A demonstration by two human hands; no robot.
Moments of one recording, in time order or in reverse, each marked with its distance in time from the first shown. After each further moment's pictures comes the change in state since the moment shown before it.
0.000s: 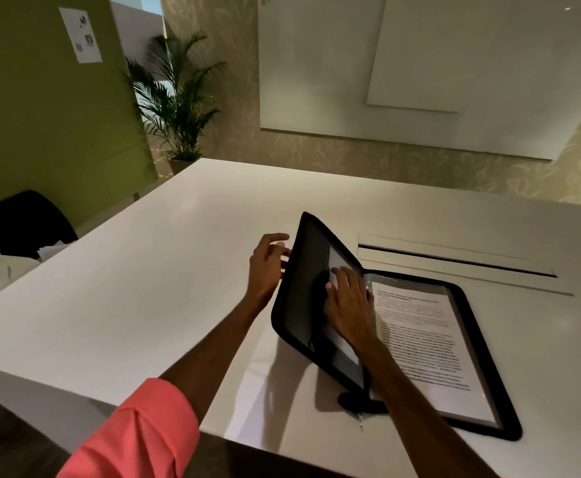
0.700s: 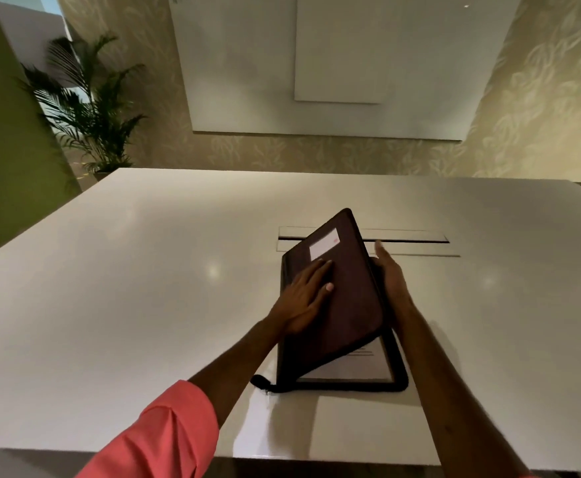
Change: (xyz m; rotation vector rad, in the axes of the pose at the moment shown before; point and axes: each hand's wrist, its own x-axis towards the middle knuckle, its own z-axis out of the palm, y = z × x) left_hand -0.095 -0.008 0.217 0.679 -0.679 0.388; right_hand -0.027 0.168 -0.194 1.196 0.022 0.618
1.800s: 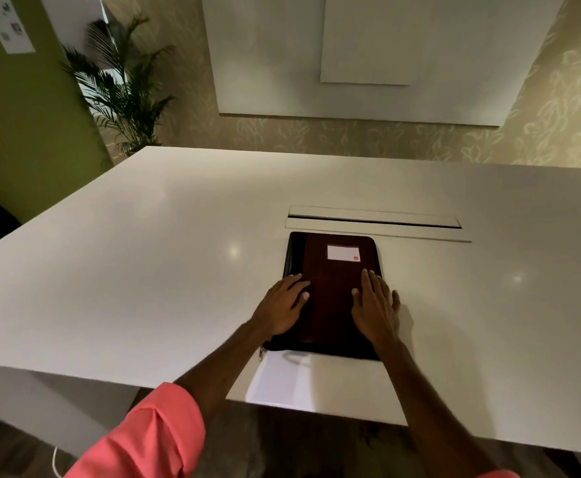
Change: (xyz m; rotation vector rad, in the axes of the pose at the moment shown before) left_hand -0.068 -0.008 0.032 0.184 -0.030 -0.209; right_hand -0.024 0.106 -0.039 -1.340 0.144 -0.336
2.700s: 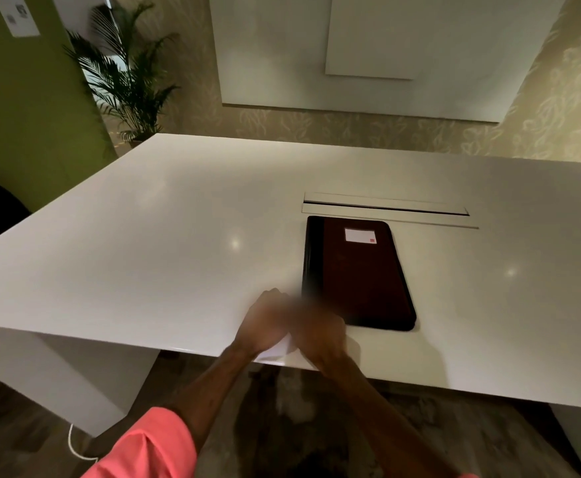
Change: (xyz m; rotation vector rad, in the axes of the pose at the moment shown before) left_hand -0.119 -0.052 -0.001 -0.216 0.205 -0.017; right_hand -0.124 -0.130 0.071 -0.151 -0.032 -0.316
